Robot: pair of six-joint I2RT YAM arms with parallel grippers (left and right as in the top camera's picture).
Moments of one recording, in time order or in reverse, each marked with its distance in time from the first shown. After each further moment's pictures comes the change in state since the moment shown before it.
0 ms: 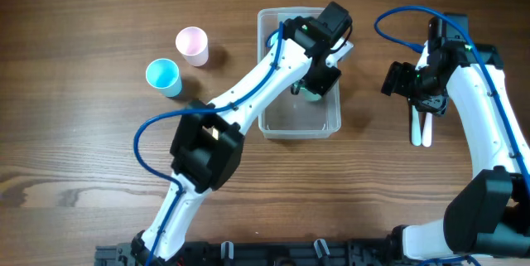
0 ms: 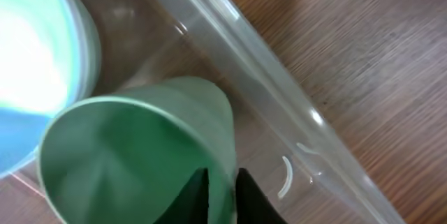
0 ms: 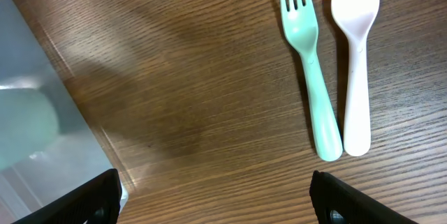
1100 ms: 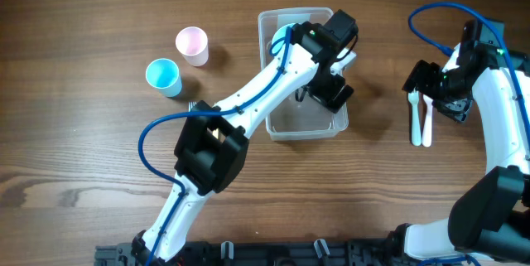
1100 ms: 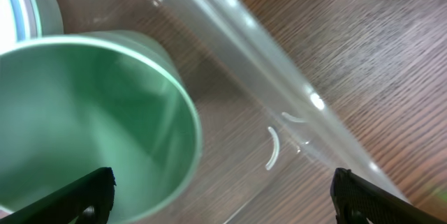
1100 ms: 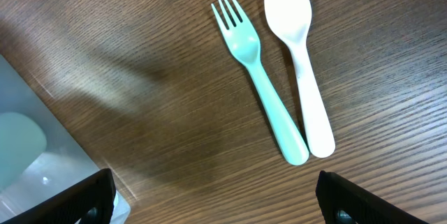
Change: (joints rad) left arm -0.032 0.005 0.009 -0.049 0.018 -0.039; right arm -0.157 0.000 0.000 0.008 -0.045 0.000
